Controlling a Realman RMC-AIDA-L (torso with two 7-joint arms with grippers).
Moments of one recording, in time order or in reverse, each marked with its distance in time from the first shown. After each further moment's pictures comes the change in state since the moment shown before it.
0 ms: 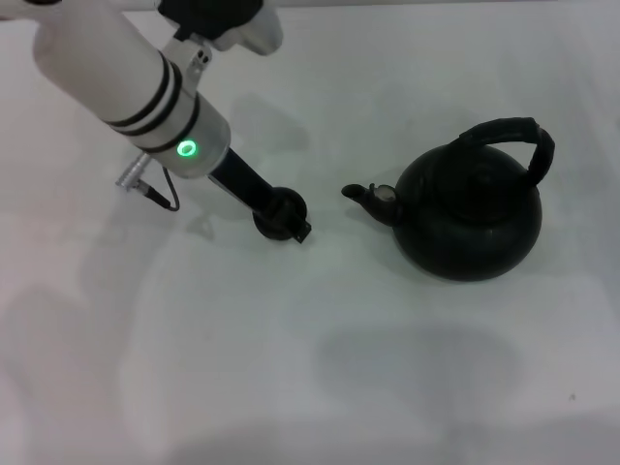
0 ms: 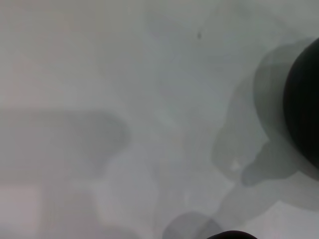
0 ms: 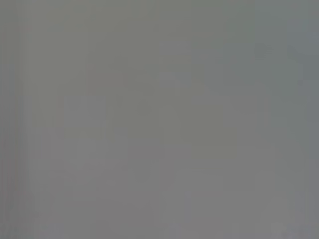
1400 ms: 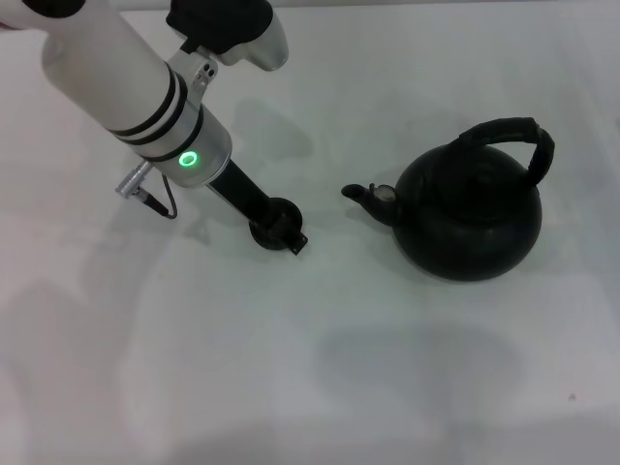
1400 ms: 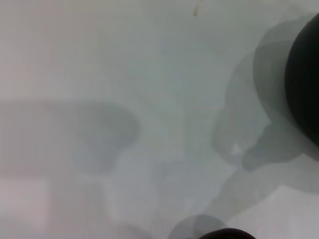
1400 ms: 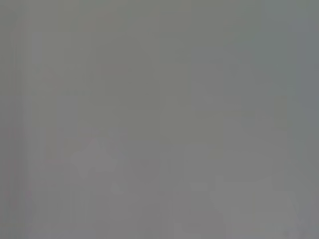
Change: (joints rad) left arm -0.005 0.005 0.056 -0.013 -0.005 0.012 -0.004; right arm 0.003 0.001 0.000 -0.001 0.000 0.002 0.000
